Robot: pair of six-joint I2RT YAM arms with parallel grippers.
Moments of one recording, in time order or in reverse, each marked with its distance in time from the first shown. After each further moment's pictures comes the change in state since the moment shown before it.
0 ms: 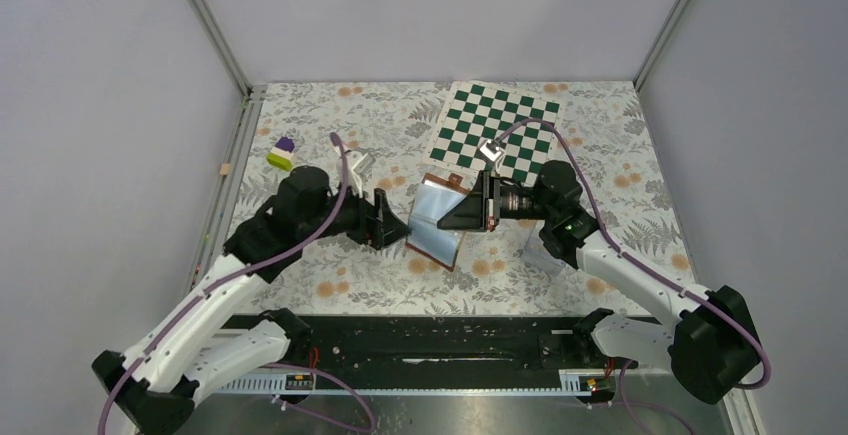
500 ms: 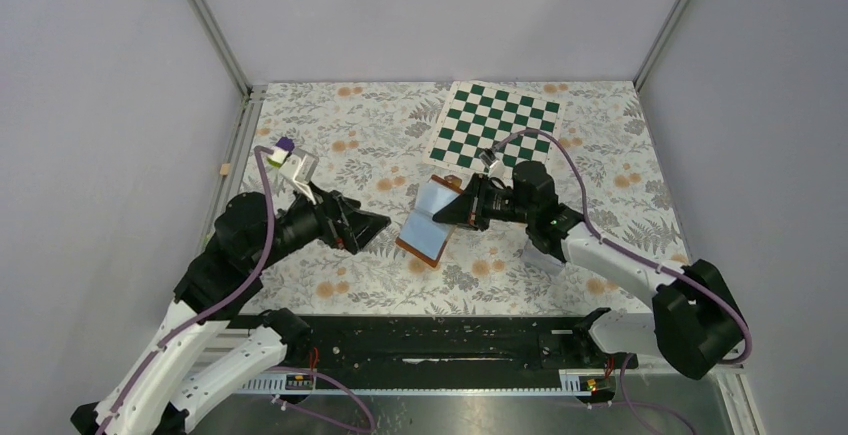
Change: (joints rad) left arm 0.005 -0.290 0.023 0.017 -0.159 -0.064; right arm 0.012 0.111 0.007 -0.248 0.295 -0.134
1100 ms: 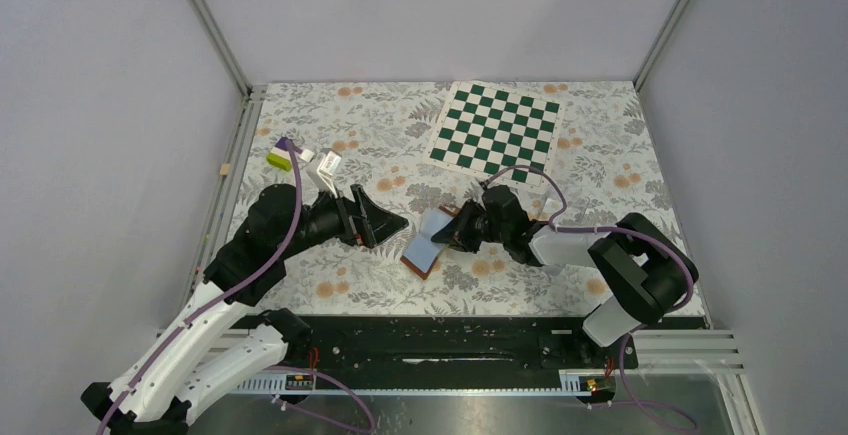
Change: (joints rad) left arm 0.000 0.085 -0.097 0.104 0.086 -0.196; right arm 0.066 0.315 -0.105 0.123 0.279 0.132
